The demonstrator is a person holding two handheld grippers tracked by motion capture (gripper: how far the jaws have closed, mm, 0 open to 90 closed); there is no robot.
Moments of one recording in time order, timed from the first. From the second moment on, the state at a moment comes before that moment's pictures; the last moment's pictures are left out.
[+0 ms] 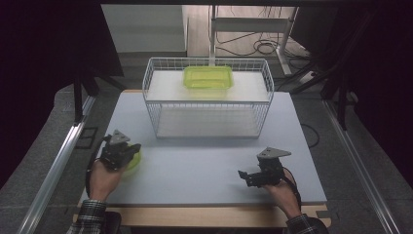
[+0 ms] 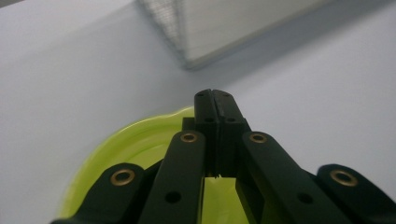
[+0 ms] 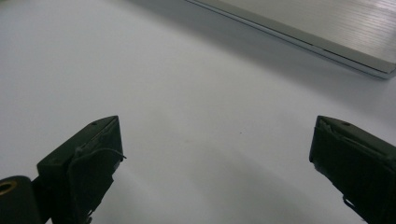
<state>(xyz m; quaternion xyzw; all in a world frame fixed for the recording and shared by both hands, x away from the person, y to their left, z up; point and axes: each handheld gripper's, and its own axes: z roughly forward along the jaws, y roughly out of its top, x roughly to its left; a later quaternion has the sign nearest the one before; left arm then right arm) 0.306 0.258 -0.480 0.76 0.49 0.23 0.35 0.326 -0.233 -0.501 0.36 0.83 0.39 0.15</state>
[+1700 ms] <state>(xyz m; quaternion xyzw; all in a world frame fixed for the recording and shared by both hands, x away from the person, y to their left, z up) 0.289 0.259 -0.508 0.74 0.54 0.22 0.32 0.327 -0.233 -0.507 0.36 0.84 0.37 0.15</state>
